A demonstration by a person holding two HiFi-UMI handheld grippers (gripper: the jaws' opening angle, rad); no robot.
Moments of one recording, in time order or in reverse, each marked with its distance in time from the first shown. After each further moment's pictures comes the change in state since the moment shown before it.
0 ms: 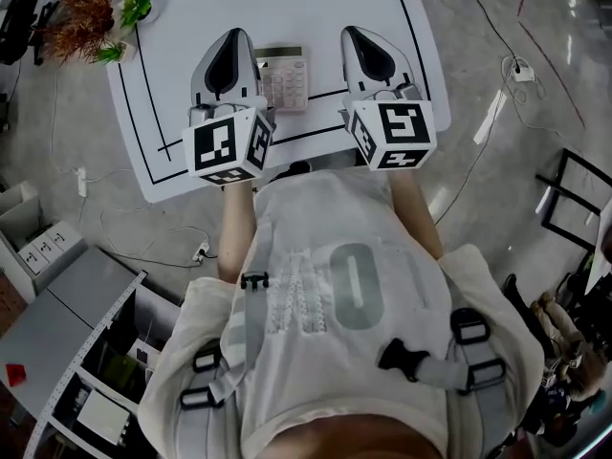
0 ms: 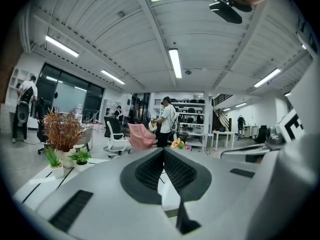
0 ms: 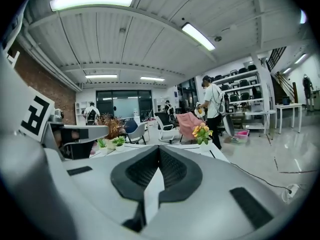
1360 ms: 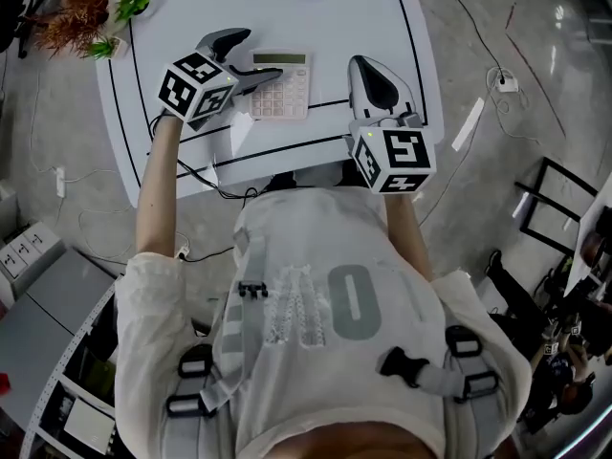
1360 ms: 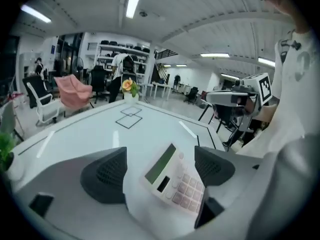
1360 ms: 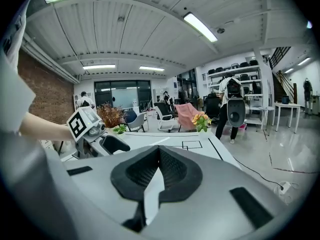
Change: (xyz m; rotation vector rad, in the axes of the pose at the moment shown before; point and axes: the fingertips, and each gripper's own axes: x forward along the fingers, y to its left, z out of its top) left arm 0.025 0.000 -0.137 0.187 0.630 -0.786; right arm -0.008 0.012 -0.028 -0.010 0.121 -0.023
